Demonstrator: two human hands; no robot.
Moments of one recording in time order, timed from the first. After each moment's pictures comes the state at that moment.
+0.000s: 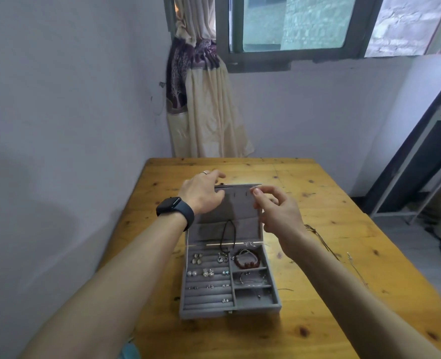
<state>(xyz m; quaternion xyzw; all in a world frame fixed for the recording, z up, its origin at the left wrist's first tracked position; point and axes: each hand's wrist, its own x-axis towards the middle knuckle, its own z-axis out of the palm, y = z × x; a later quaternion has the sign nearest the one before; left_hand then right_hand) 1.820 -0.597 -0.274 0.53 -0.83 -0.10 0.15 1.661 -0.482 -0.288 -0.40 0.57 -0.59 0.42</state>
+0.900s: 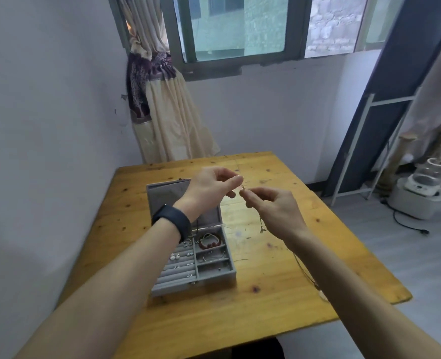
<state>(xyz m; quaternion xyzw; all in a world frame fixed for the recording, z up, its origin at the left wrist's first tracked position) 1.734 -0.463 -0.221 0.40 -0.76 -0.41 0.31 1.593 -0.373 -0.269 -0.51 0.60 -0.56 0.26</state>
